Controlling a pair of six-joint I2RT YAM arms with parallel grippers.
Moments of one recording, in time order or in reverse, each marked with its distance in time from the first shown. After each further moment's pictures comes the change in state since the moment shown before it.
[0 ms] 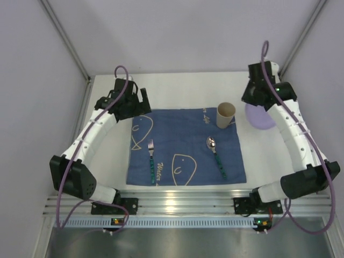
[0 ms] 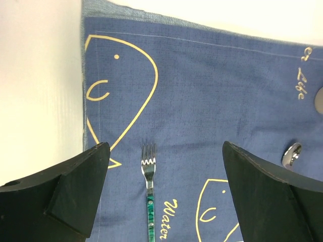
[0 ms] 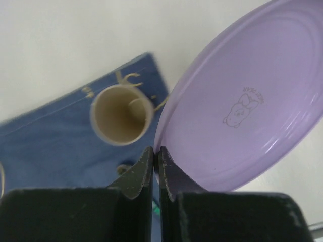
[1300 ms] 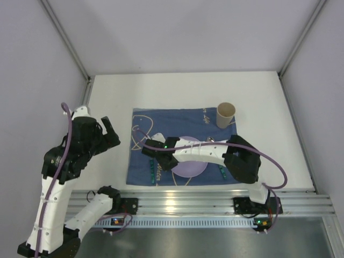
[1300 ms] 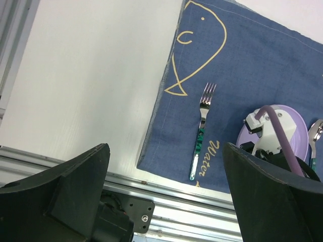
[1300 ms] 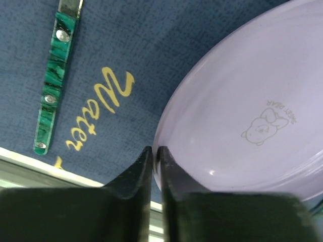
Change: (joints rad) left arm 0.000 -0.664 -0.036 -0.546 -0.254 -0.101; right arm 1.071 0.574 -0.049 0.151 -0.045 0.093
